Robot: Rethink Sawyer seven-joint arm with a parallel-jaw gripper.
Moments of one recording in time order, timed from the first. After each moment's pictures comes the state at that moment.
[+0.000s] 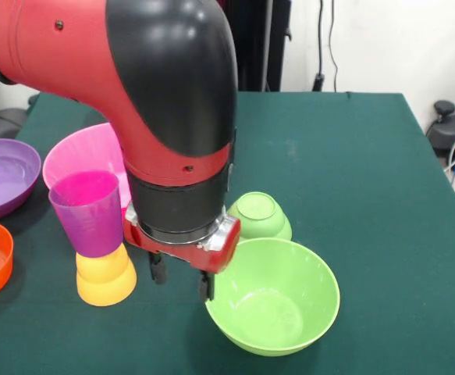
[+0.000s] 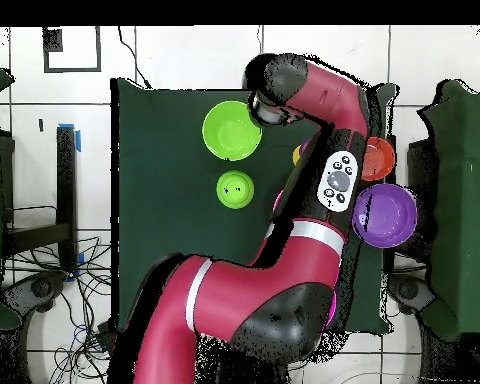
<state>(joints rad) -0.18 0.00 -0.40 0.59 0.45 1.07 1.75</state>
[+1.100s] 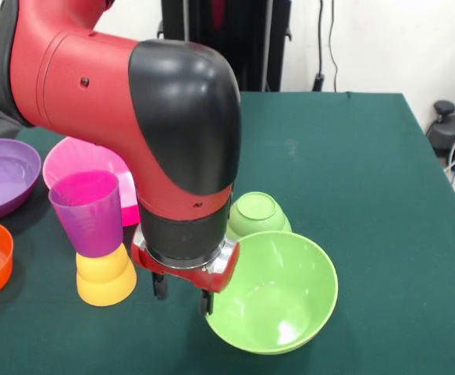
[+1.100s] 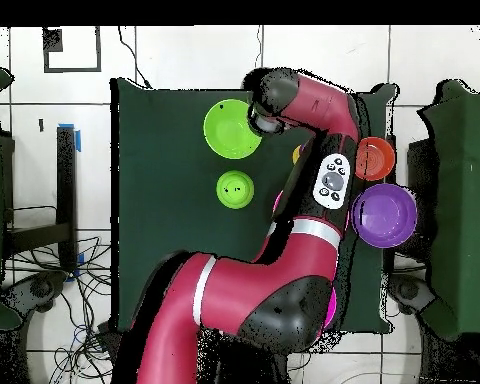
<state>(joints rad) -0.19 0.05 -0.35 0.57 0.36 1.03 1.75</state>
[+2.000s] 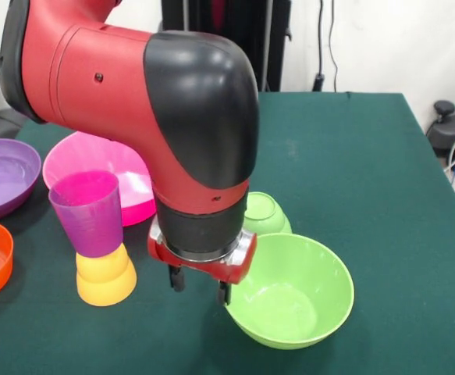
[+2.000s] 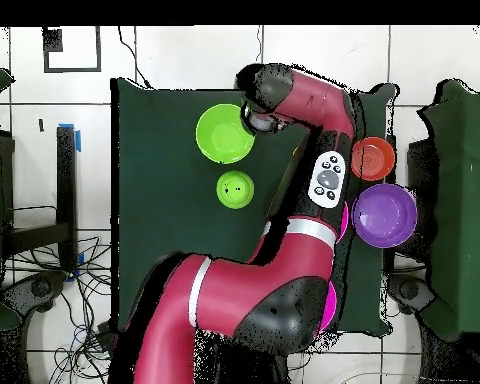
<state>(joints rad) -0.17 0.03 -0.34 0.57 0.36 1.09 1.75</state>
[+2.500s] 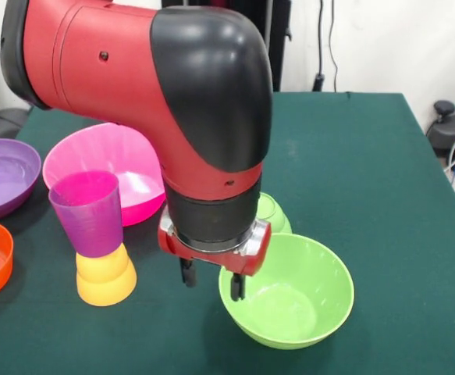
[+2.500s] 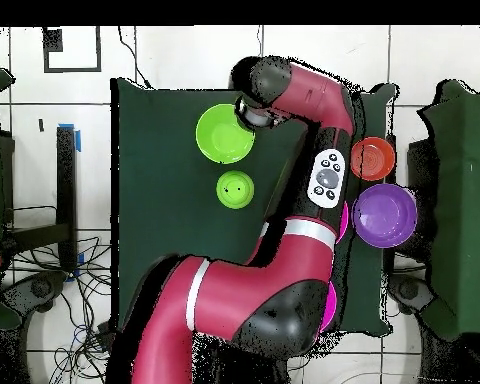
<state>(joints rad) -0.17 0.00 -0.31 0.57 0.36 1.11 1.75</state>
